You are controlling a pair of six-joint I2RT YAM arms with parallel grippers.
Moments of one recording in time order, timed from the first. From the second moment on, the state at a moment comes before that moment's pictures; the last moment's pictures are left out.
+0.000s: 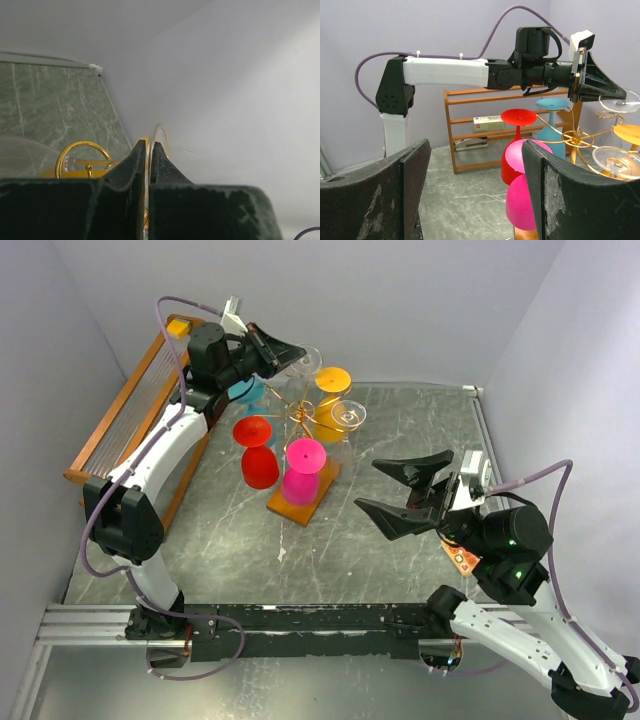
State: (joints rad) left arm -0.38 1.75 1.67 0.12 0.48 -1.01; right arm 0.81 0.53 0.88 0.08 -0.30 0.15
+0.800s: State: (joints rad) left arm -0.38 1.77 1.74 0.01 0.39 -0.91; right arm 0.81 0.52 0.88 0.08 -0.30 0.16
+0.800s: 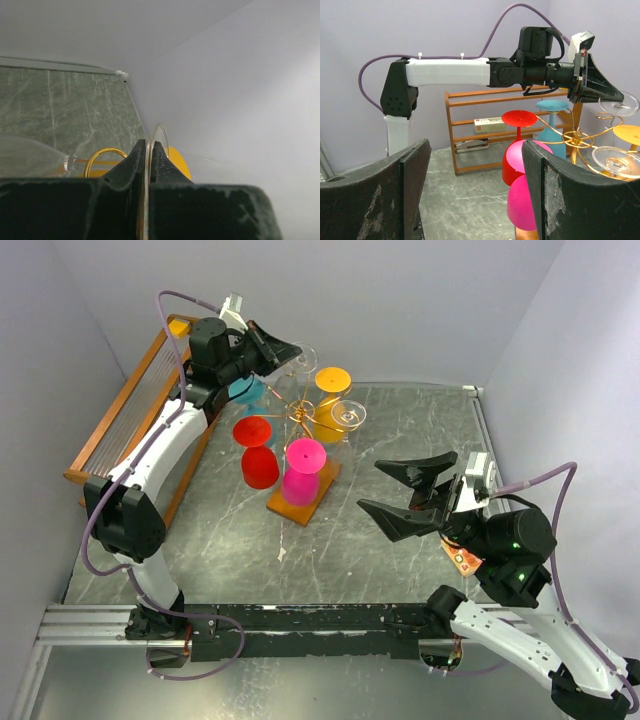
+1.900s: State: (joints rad) left arm -0.38 1.70 1.71 -0.14 0.31 -0.75; right arm 0.81 0.52 0.87 0.08 -0.30 0.18
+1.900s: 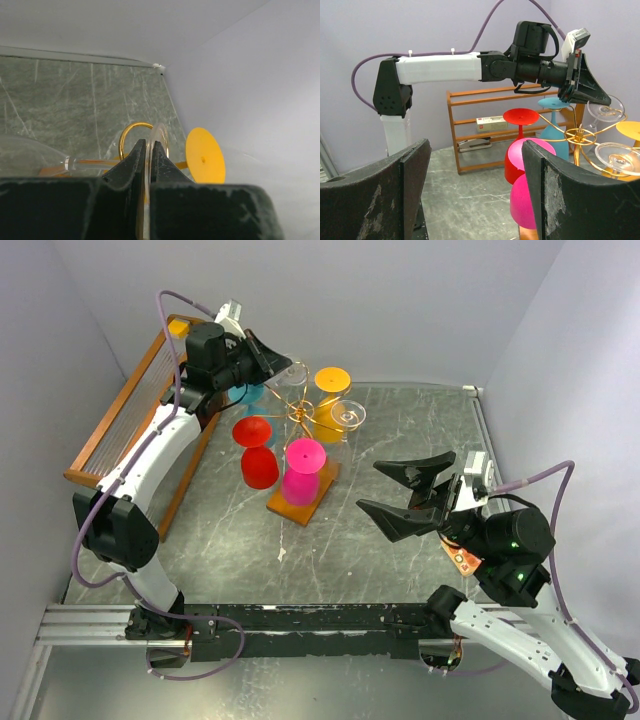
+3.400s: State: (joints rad) left arm -0.38 1.66 1.79 -0.28 0.15 -0.58; right arm 0.81 0.53 0.87 0.07 -0.19 0.20
